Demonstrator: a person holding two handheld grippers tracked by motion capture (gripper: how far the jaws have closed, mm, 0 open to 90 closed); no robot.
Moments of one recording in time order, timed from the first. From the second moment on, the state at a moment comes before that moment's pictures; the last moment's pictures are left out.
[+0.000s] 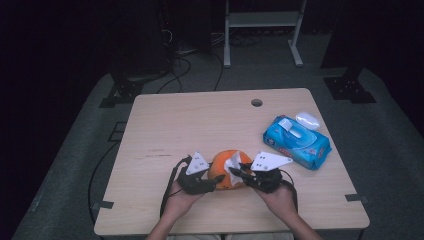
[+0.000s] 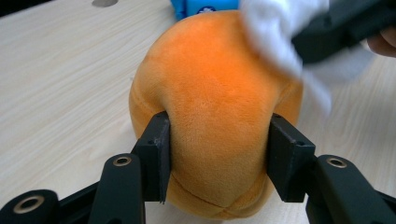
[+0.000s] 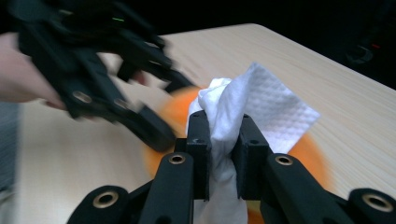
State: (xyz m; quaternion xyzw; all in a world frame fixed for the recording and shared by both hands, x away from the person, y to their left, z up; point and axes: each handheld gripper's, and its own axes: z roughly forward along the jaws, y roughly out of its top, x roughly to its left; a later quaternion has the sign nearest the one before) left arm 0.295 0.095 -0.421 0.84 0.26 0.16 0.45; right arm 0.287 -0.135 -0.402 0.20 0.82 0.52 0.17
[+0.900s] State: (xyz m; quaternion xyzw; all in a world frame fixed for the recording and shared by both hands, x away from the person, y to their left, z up) left arm 0.301 0.105 -0.424 0.84 0.26 0.16 0.46; right arm 0.316 -0.179 -0.410 0.27 0.79 0.52 0.15
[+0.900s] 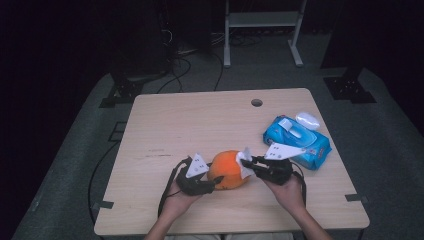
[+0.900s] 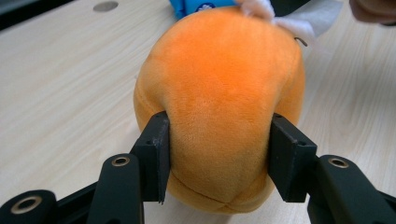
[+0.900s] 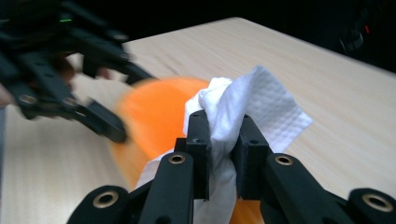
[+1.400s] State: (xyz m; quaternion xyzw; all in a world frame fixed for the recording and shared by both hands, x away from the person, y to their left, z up) left arm 0.291 0.093 -0.421 0.85 0.23 0.20 0.42; right arm 0.298 -0.145 -0.408 0.22 0.81 0.52 0.14
